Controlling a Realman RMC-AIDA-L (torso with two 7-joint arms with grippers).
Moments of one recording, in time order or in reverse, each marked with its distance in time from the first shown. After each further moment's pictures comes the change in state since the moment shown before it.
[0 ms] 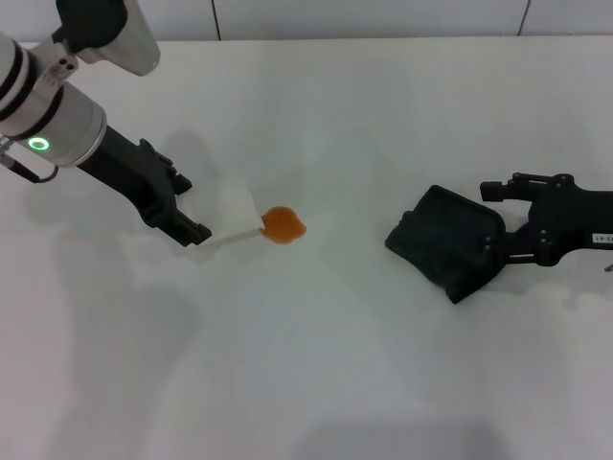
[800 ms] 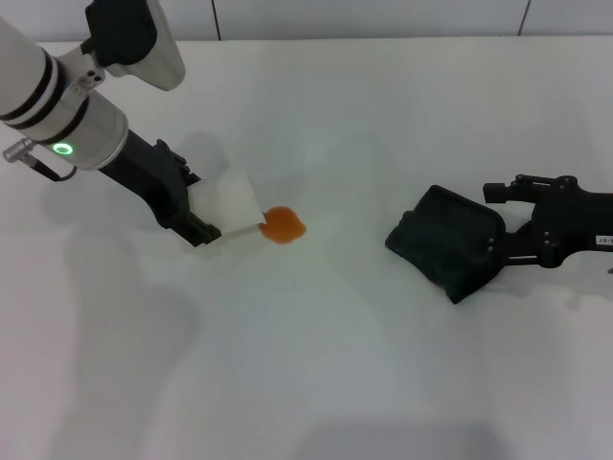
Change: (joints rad) left arm 0.000 -0.003 0.000 0.085 0.022 -0.109 0.020; right arm -0.007 0.000 0.008 0.000 0.000 -0.006 0.000
